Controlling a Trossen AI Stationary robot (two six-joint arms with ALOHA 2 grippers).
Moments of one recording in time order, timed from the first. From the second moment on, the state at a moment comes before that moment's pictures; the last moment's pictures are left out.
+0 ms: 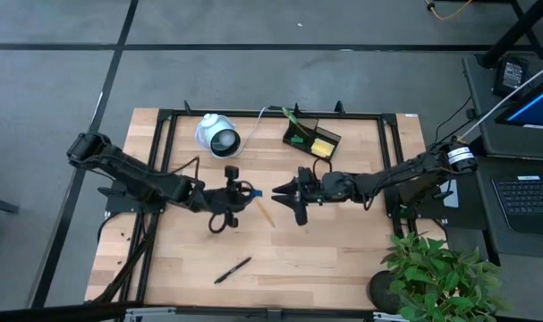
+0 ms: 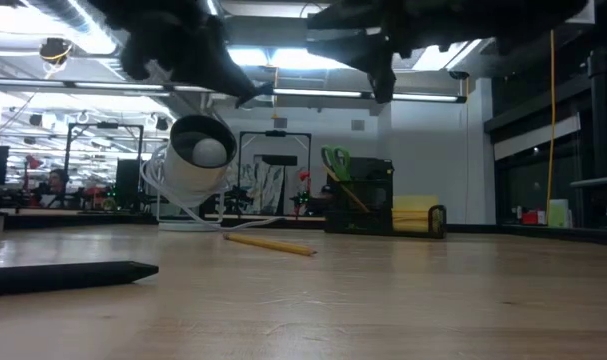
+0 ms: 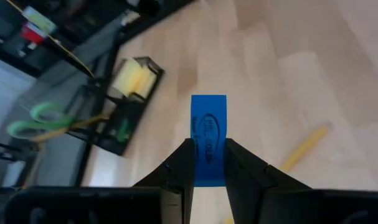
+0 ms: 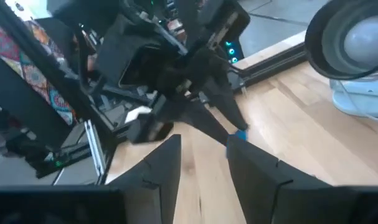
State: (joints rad) left arm -0.31 1.33 0.78 -0.07 -0.61 0.24; right arm 0.17 1.53 0.76 0.63 0.16 0.47
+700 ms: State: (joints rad) left arm -0.27 1.33 0.78 0.07 -0.66 0.43; right arm 0.08 1.64 0.90 0.47 0.16 0.55
